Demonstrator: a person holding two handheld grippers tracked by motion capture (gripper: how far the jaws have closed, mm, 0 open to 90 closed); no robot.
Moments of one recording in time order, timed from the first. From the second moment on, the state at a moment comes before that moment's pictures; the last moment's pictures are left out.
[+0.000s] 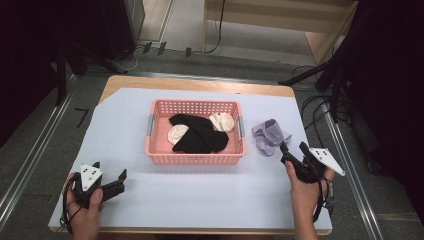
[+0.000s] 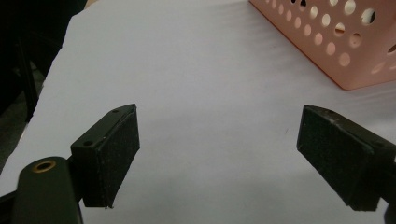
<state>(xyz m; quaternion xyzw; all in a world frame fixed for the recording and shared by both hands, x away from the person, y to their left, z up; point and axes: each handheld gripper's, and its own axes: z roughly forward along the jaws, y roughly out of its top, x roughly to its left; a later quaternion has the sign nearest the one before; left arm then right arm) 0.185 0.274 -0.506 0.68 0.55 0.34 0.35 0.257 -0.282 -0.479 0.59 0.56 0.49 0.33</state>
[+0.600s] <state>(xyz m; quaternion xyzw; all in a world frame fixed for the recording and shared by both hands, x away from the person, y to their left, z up) 0.185 0.274 -0.506 0.68 0.55 0.35 0.35 0.220 -0.305 -0.496 0.59 0.54 0.51 0.32</state>
